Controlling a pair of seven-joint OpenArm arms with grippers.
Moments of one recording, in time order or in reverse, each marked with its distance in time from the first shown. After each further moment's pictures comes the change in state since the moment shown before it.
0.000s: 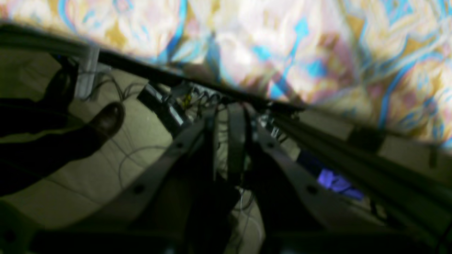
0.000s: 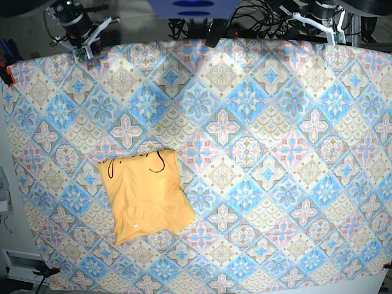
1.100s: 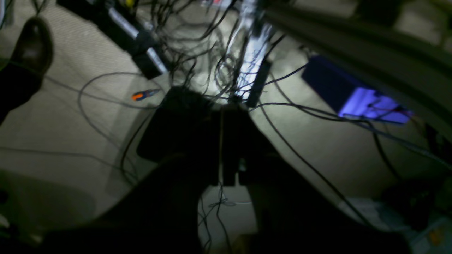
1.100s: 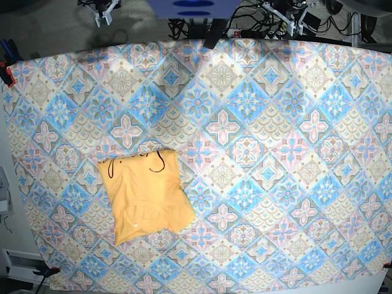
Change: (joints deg) left arm -14.8 -9.0 13.6 -42.5 8.7 0.4 -2.3; right arm 14.6 0.0 -9.4 -51.5 0.5 -0.6 10.3
